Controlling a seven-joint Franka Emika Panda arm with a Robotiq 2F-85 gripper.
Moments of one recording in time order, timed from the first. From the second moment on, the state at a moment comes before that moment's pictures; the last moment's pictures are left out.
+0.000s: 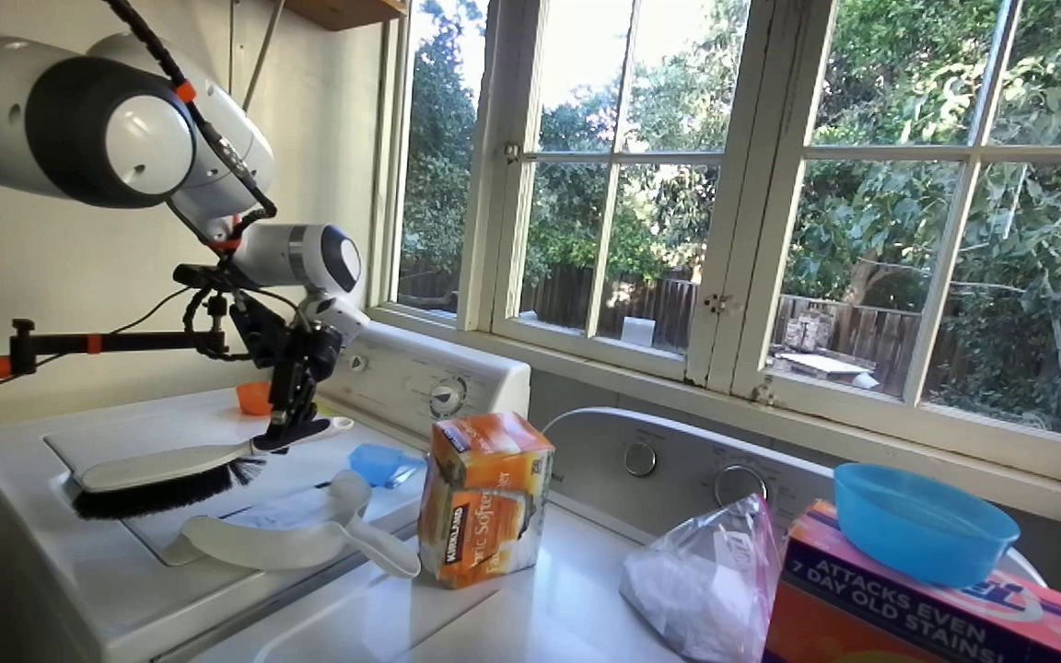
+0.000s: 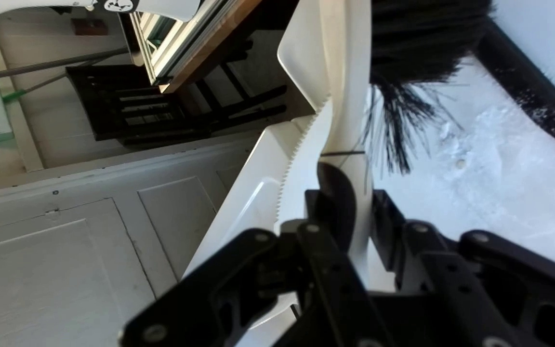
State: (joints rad) arm 0.79 0.72 0.13 -1.31 -0.29 1.19 1.41
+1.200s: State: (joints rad) arm 0.79 0.83 0.10 -1.22 -0.28 1.24 1.47
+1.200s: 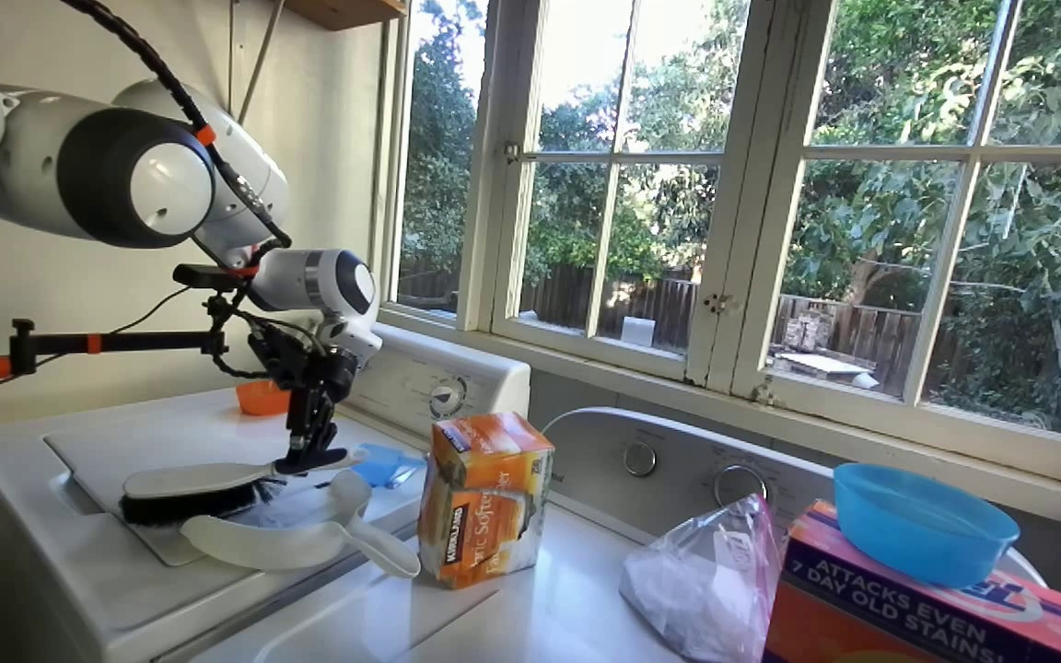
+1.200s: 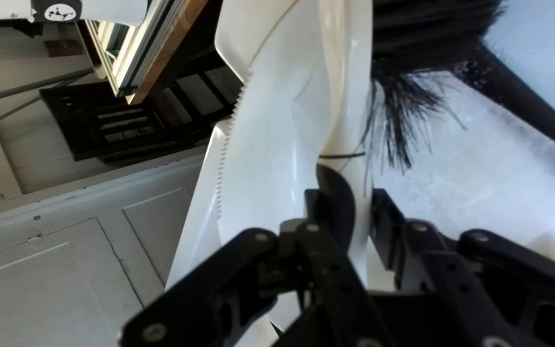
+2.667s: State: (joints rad) arm 0.77 0.67 0.10 -1.27 -0.28 1.32 1.51
